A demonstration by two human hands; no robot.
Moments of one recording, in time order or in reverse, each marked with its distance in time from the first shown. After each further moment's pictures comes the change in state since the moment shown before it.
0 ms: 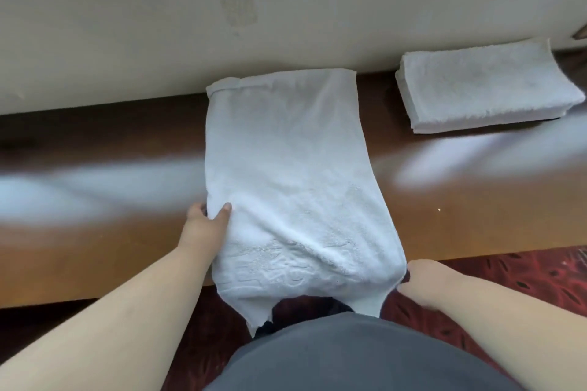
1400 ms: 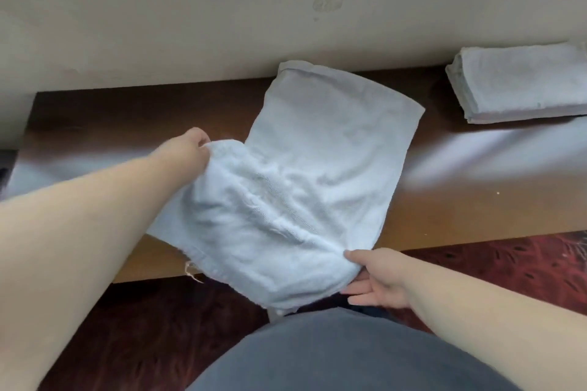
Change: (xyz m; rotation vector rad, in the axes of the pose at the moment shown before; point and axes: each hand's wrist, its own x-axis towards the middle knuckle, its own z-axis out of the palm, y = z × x) left_hand 0.108 0.035 -0.183 0.745 -0.021 0.405; right_hand -0.014 -0.214 0.045 1.399 -0.367 0.151
